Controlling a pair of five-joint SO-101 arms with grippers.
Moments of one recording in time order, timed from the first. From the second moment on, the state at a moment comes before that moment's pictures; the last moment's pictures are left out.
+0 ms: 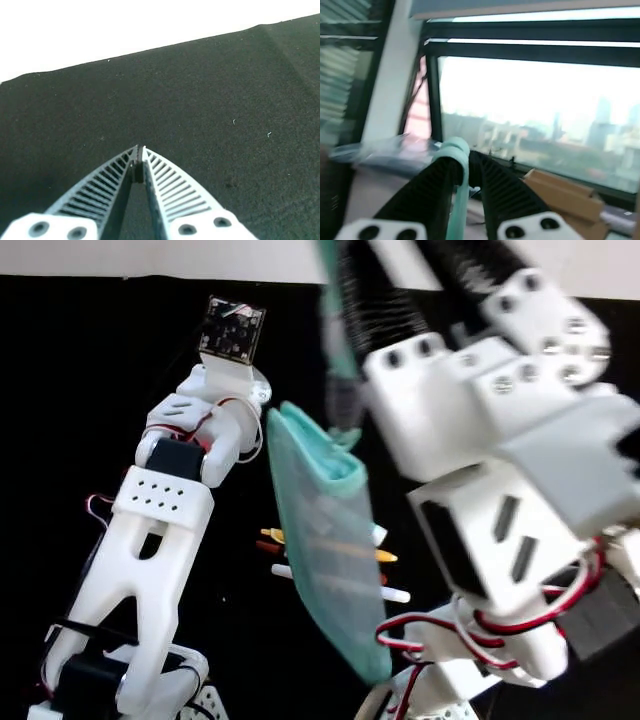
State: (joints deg) left arm 7.4 -22.9 29.4 33.4 -3.3; right arm -34.2 2.3 -94.9 69.1 12.4
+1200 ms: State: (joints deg) left arm 7.4 -22.6 29.9 33.4 -3.3; right arm -17.8 13.2 -95.0 65.7 12.4
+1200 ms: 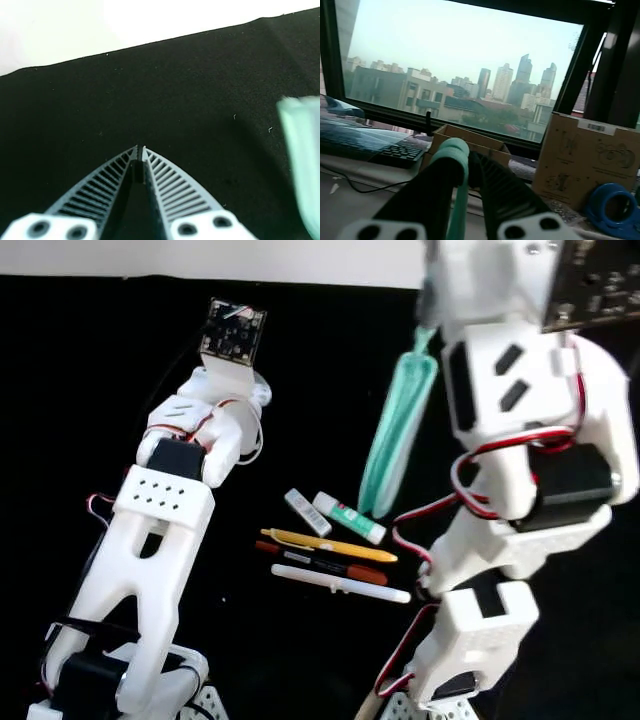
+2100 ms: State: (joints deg) left arm -7.2 -22.6 30.2 36.6 -3.3; right arm -30.9 13.2 -86.9 69.7 7.5
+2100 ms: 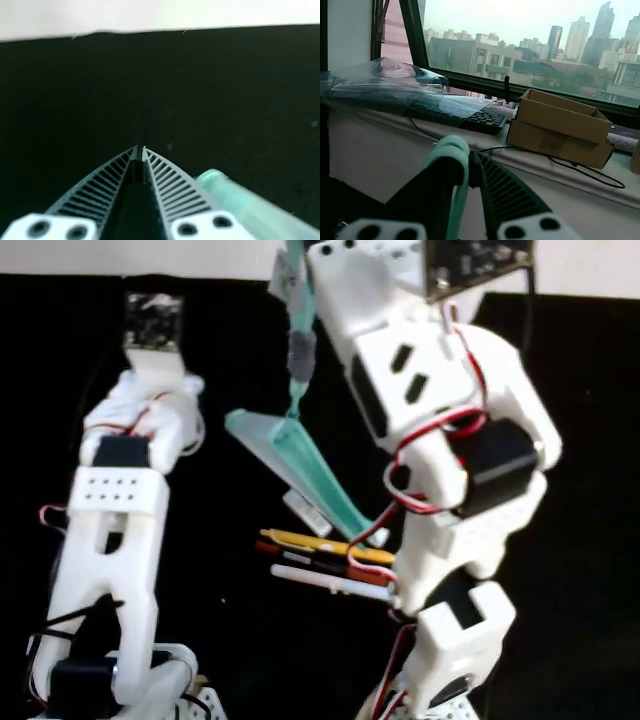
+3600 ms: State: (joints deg) left arm -21.3 -16.6 -4.7 59.0 -3.3; right arm -35.5 31.1 -90.1 52.3 14.1
